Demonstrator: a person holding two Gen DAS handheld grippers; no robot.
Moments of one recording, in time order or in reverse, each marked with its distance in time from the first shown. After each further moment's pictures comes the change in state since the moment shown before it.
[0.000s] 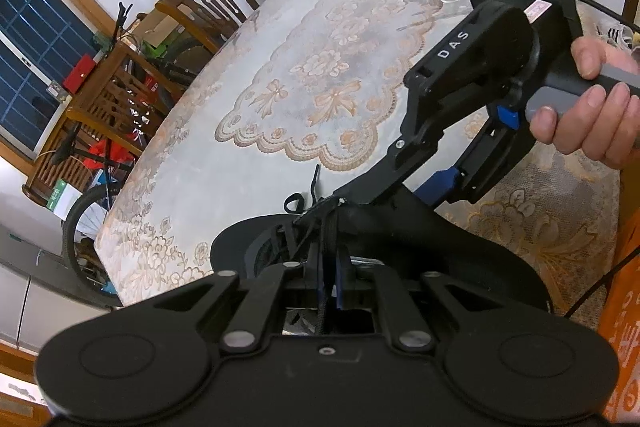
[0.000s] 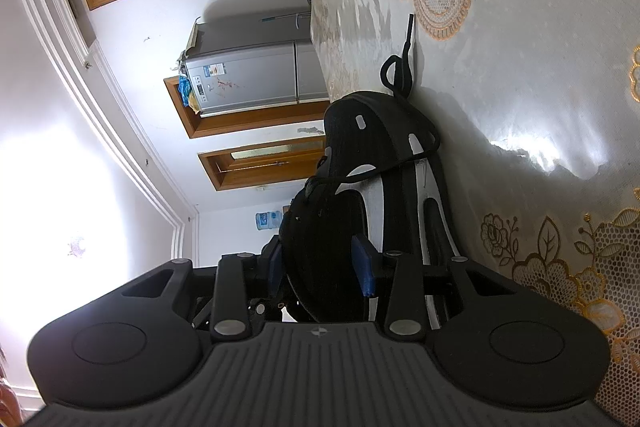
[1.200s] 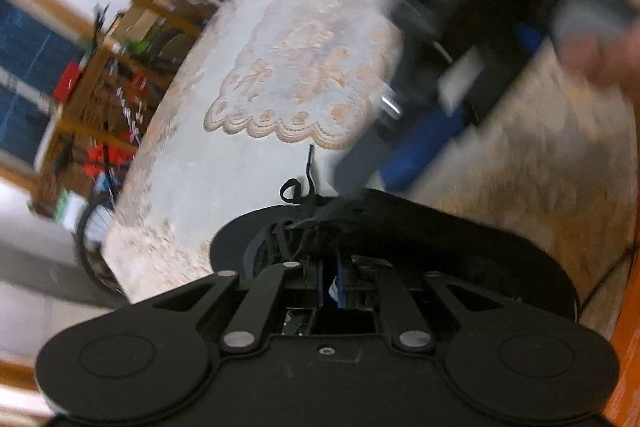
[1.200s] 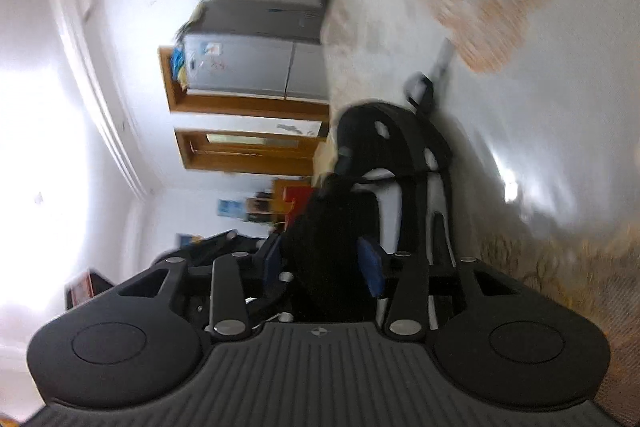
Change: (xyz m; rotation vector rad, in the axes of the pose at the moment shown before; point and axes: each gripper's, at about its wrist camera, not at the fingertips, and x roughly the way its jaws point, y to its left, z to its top) left arm 0.020 -0.017 0.011 0.174 0.117 0.037; right arm -0.006 0.055 -0.016 -0.279 -0.040 -0.133
